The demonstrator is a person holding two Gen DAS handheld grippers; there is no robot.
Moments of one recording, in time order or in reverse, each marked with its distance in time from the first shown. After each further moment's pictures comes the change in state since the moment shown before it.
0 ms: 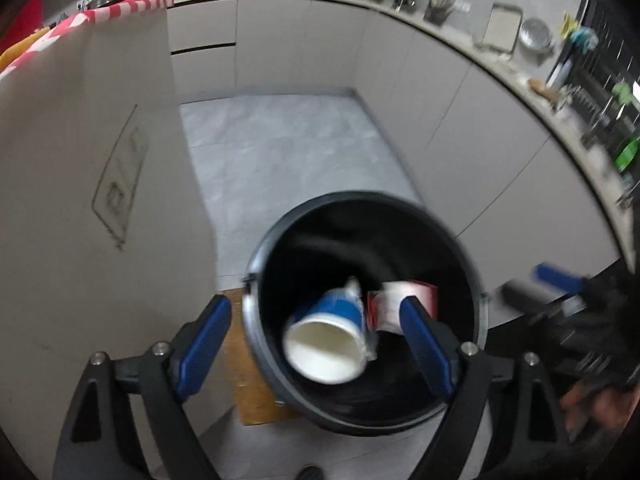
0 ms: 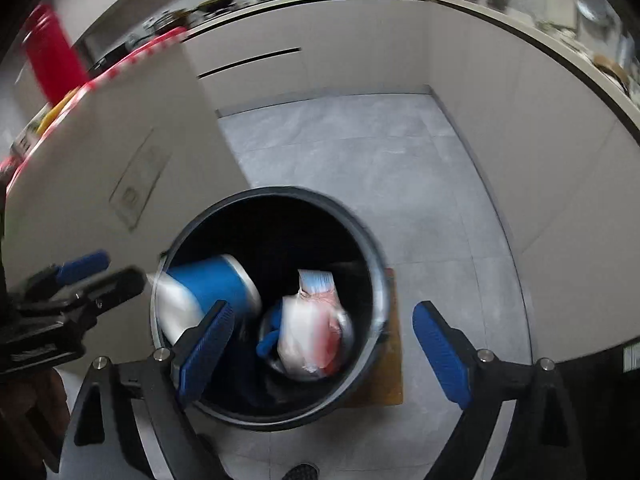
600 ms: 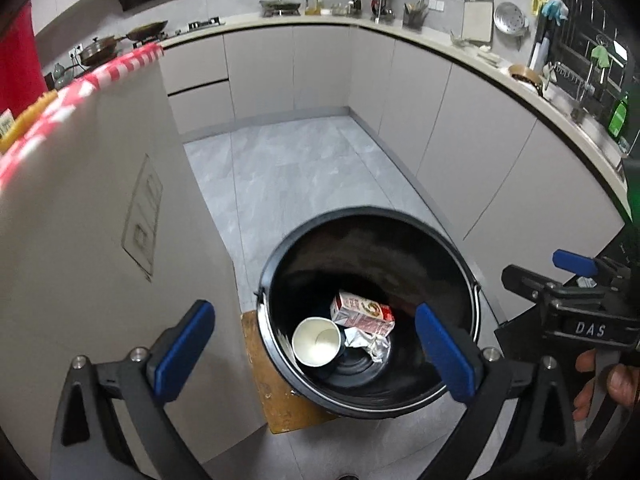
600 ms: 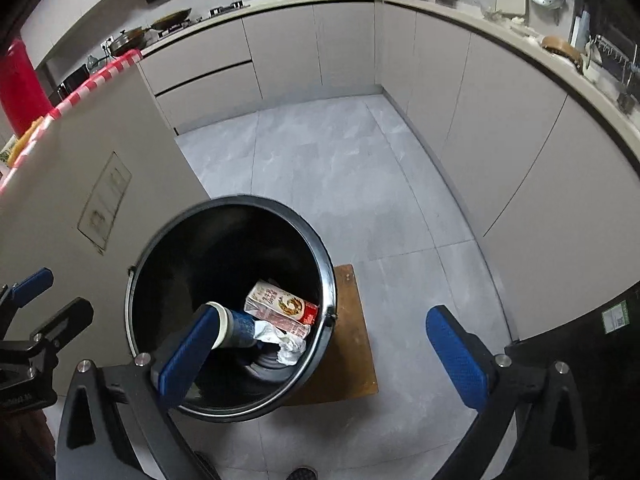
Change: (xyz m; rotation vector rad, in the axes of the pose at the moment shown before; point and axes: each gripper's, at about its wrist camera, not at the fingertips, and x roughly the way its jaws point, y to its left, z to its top) left arm -0.057 -0.024 0.000 0.115 -0.096 0.046; right arm -0.039 -0.005 -0.012 0.063 -0.035 -0.107
